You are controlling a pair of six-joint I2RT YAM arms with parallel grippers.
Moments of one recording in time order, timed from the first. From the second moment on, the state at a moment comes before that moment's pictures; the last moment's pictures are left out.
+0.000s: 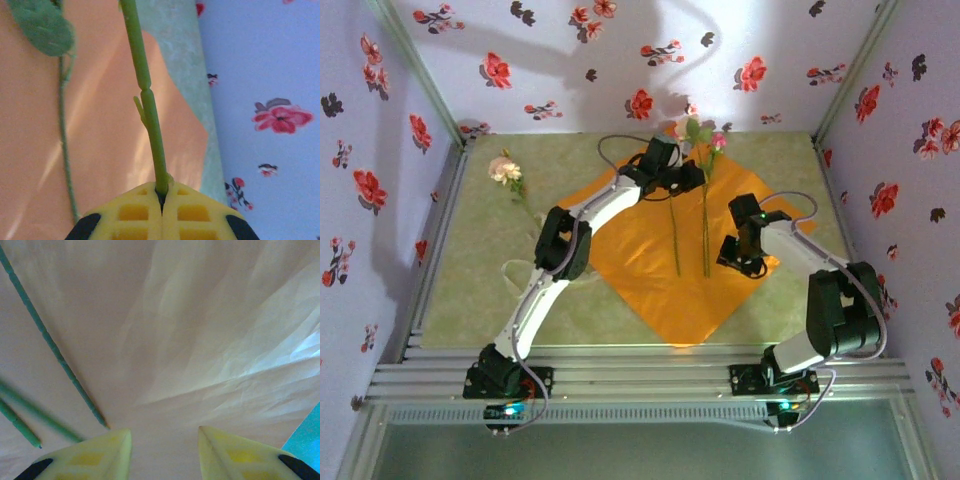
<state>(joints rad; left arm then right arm) -0.67 2.61 2.35 -0.28 0.53 -0.89 0.26 1.49 0.93 -0.83 -0.08 0.67</state>
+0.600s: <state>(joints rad) -0.66 2.58 2.45 -0.60 0.36 -0.80 0.26 1.48 0.91 -0.82 -0.09 0.67</state>
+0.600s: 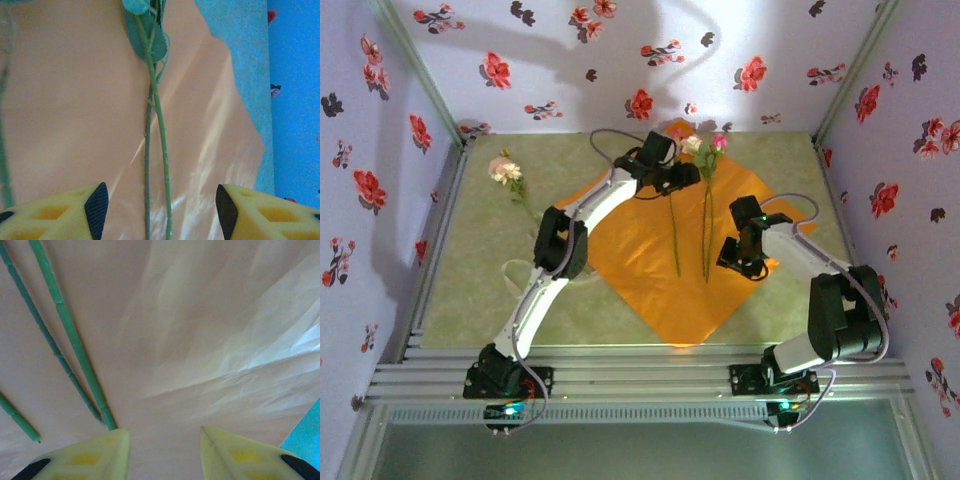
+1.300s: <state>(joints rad) 0.00 2.18 2.09 -1.16 -0.06 -0.41 0.26 1.54 1.02 -0.82 -0.09 0.67</state>
